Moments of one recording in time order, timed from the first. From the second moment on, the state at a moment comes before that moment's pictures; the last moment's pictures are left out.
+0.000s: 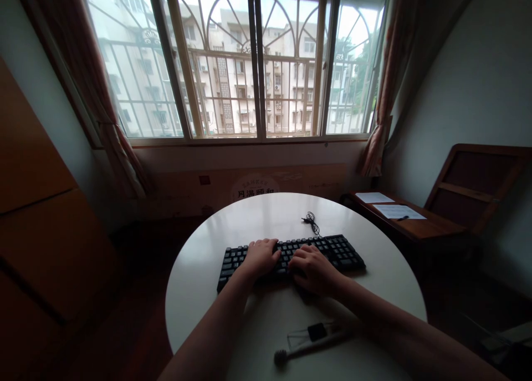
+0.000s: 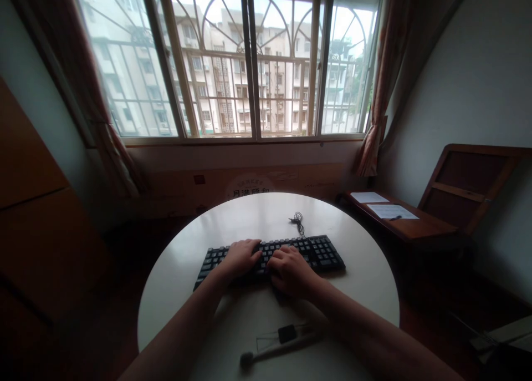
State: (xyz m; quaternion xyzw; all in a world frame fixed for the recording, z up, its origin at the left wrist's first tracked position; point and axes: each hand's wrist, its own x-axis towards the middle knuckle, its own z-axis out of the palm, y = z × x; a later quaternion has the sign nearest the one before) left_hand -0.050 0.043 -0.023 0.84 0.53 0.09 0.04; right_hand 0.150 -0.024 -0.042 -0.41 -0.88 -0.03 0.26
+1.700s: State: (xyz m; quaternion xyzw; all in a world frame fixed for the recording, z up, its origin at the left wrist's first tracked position) left_hand -0.170 0.088 -0.015 0.69 0.67 0.17 0.21; right_hand 0.140 -0.017 -0.046 -0.36 -0.89 0.01 0.28
